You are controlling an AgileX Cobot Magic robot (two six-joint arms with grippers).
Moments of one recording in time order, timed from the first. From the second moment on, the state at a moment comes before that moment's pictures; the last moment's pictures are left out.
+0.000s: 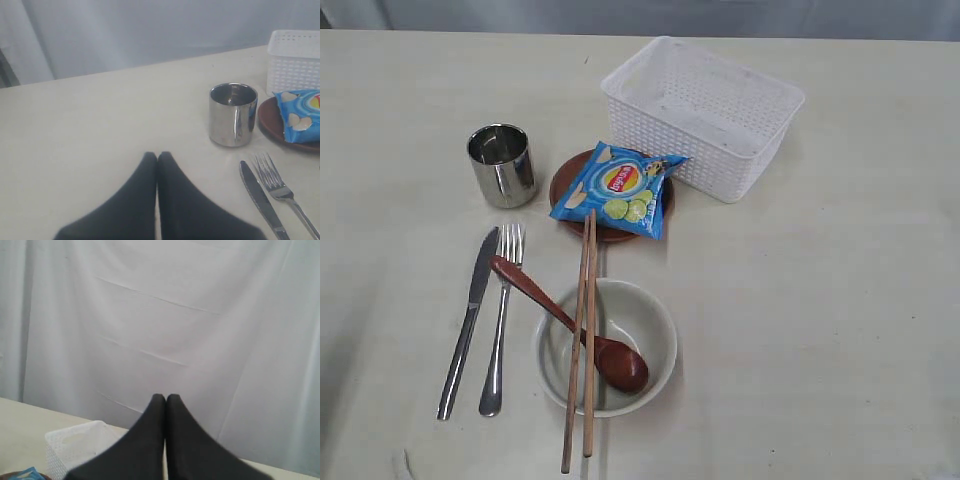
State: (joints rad) left arm -0.17 0.00 0.00 0.05 0.33 0.04; right arm 0.16 0.00 -0.44 0.12 0.39 -0.24
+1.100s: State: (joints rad) left arm -0.17 0.00 0.00 0.05 0.33 0.04; right arm 0.16 0.01 0.00 -0.13 0.31 -0.08
